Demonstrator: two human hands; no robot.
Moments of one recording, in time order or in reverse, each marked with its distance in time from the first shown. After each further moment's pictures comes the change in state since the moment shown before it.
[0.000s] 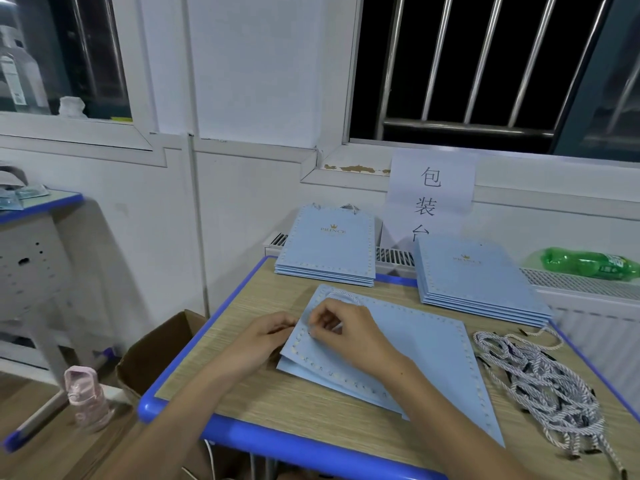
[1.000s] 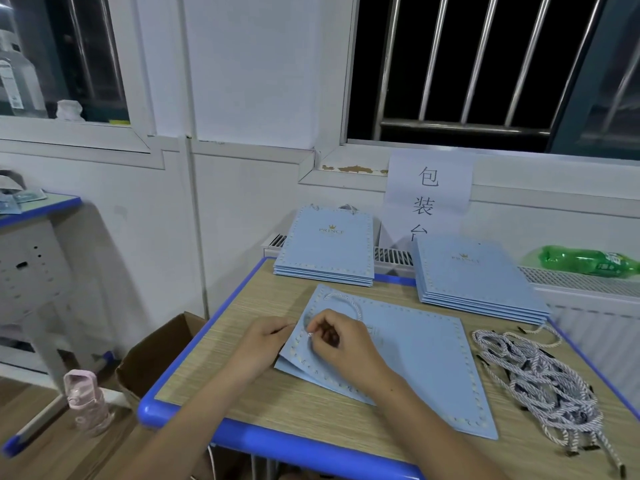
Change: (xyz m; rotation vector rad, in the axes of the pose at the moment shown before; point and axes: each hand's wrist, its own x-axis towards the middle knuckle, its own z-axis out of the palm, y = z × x) left_hand 0.000 -0.002 0.009 0.045 0.157 -0.051; right_hand -0.010 0.013 0.020 0.081 0.077 0.035
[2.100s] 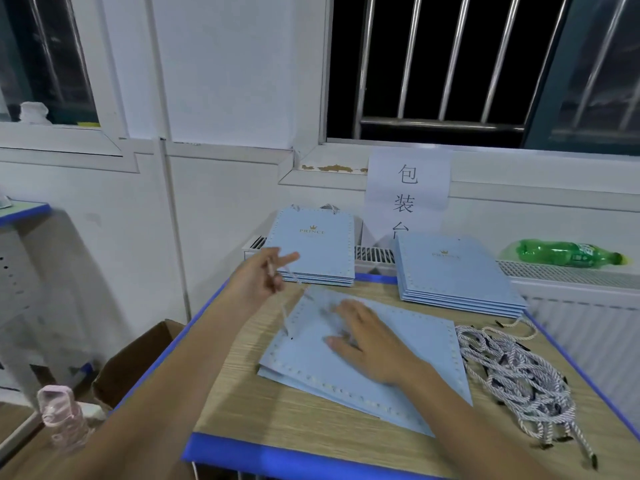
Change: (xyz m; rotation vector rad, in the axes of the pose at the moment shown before) left_hand 0.082 0.059 -0.004 -0.775 0.038 -0.174; right_hand -0.006 0.037 -0.060 -0.542 -0.172 0.024
